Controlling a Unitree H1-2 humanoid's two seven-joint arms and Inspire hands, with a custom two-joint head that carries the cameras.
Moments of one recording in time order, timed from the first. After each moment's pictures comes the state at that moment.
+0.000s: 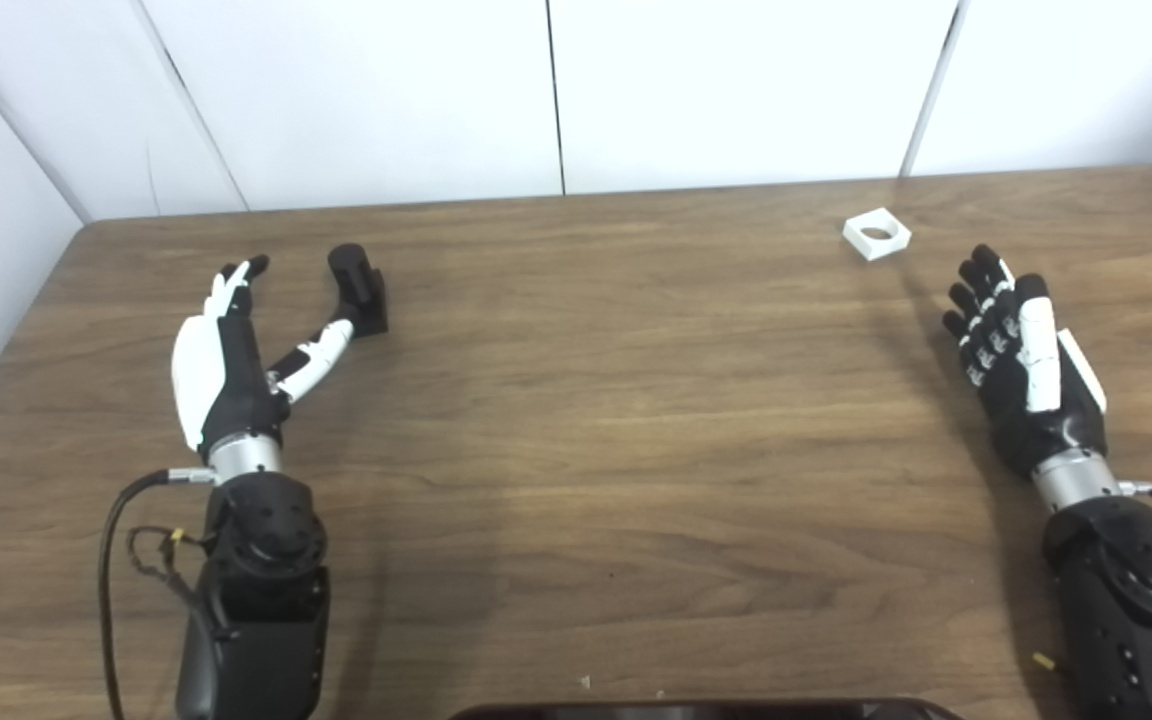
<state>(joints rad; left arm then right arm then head) -0.19 0.14 0.04 -0.13 0.61 0.47 0.22 -0.15 -0.26 -0.21 0.11 0.28 0.03 0.19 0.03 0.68</state>
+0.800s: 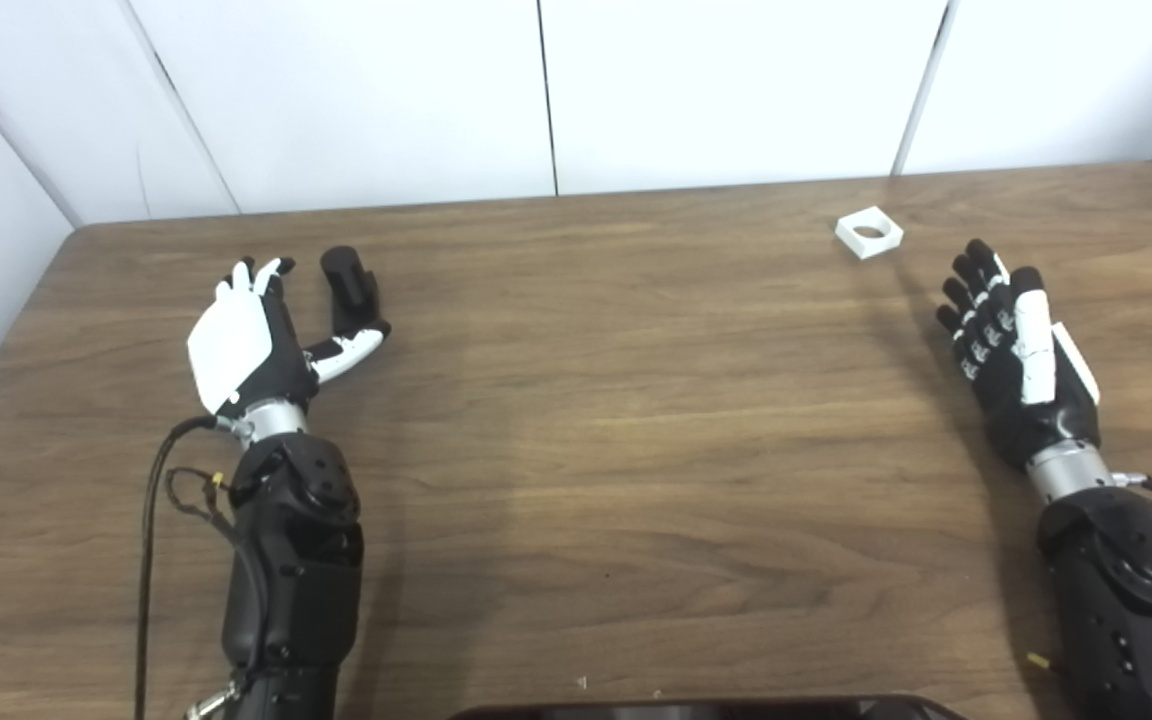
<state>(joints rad) -0.31 0.09 0.11 0.07 1.00 0.47 0.07 -0.17 -0.26 -0.21 0.14 0.29 0.03 0.20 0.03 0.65</state>
